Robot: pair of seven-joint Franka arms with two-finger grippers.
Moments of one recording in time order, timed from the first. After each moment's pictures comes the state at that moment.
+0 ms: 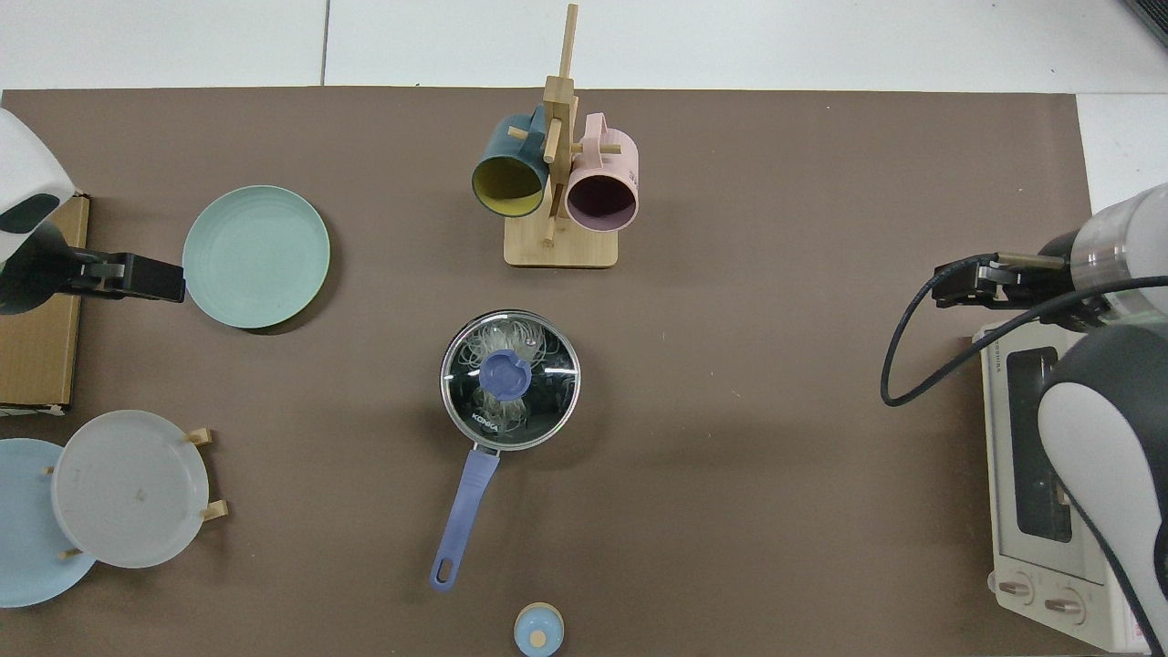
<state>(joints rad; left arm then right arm) -0.07 0.03 0.04 -1.59 0.01 1.70 0.09 0.10 -0.01 -0.05 -1.69 -0.09 1.72 0.28</state>
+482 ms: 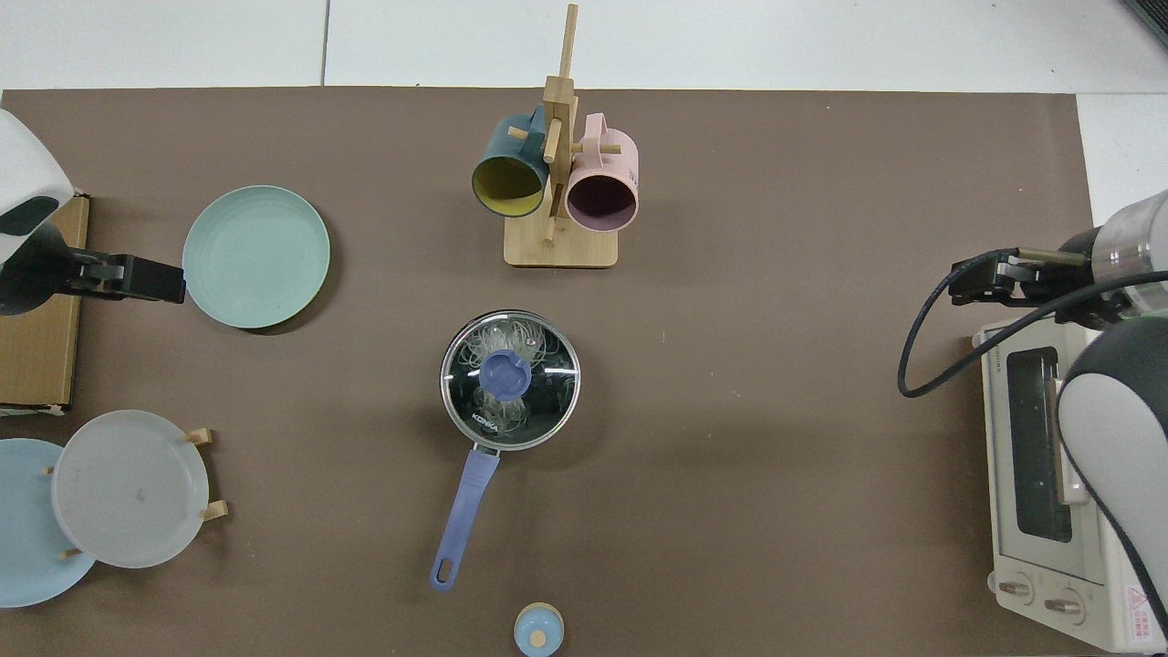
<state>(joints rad) -0.07 0.02 0.04 -1.59 -0.01 1.70 0.10 0.08 -0.01 -0.05 -1.68 -0.09 1.72 0.28</state>
